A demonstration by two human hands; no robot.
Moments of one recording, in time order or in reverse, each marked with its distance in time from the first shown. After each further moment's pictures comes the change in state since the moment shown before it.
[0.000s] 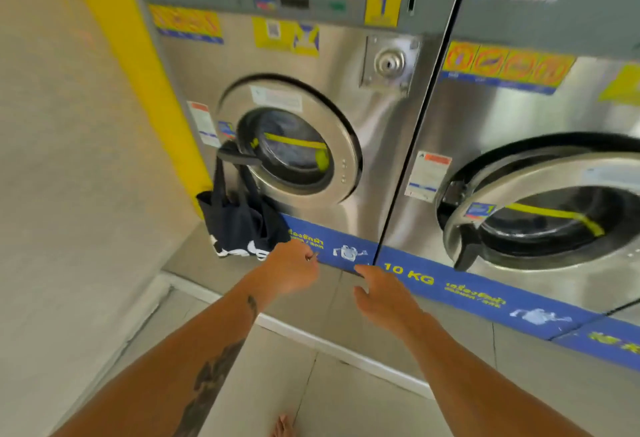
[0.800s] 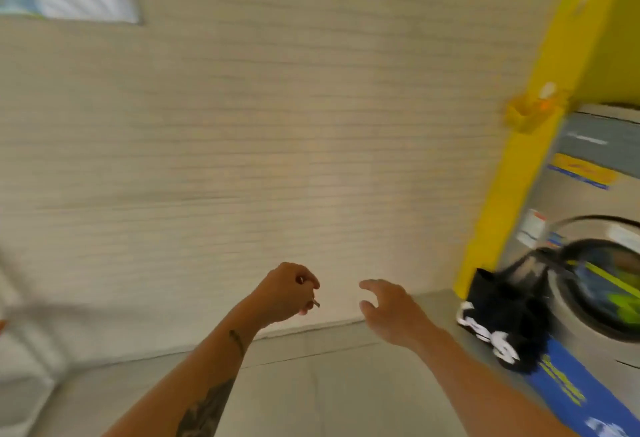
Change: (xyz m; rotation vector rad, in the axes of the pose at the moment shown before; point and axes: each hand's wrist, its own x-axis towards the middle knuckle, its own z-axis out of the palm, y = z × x) left_hand -0.635 -0.190 -0.111 -0.598 0.740 -0.544; right_hand -0.369 -0.347 0.146 -0.196 -0.323 -0.982
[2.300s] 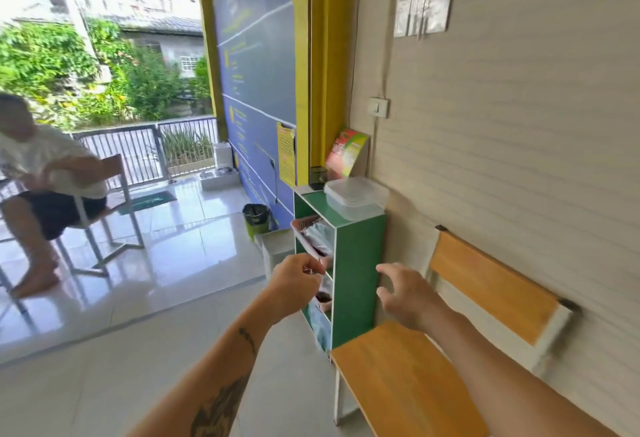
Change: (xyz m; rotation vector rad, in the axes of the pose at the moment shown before) left_hand -0.392 -0.589 -0.814 -0.135 1.271 -0.711; right_hand 0.138 -1.039 0.612 -0.044 -0.595 -1.122
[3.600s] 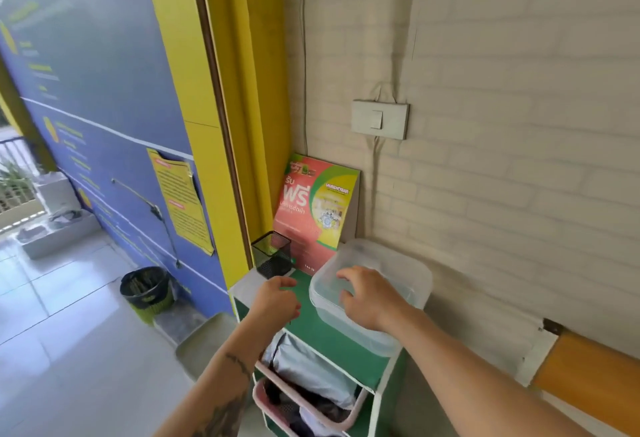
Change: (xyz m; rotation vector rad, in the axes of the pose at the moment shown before) left_hand 0.670 -0.056 -0.003 -0.212 -0.320 -0.178; right_hand 0.588 0.000 0.051 -0.014 0.124 0.287
